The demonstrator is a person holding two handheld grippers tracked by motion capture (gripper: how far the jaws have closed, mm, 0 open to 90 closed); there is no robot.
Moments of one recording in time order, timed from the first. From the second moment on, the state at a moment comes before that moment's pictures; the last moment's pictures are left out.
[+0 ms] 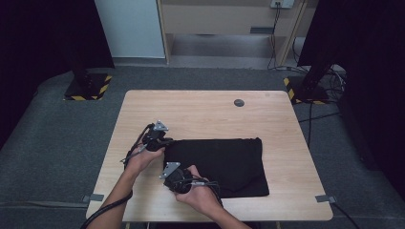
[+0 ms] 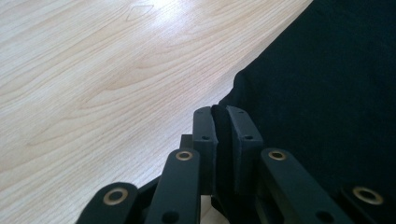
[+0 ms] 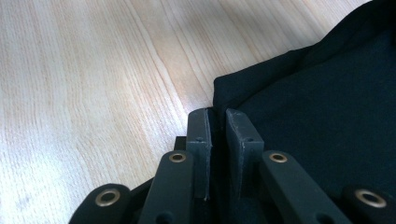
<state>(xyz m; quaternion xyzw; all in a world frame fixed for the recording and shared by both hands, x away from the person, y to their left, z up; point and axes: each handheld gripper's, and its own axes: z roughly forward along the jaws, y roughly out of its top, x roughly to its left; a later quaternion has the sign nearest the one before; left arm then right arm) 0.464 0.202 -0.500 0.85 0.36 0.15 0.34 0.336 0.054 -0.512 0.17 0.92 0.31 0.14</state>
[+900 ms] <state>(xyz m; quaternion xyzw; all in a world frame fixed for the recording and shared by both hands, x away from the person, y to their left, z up) 0.453 0.217 -0.479 0.84 0.36 0.17 0.36 0.329 0.066 -0.488 0.16 0.92 0.33 0.14</state>
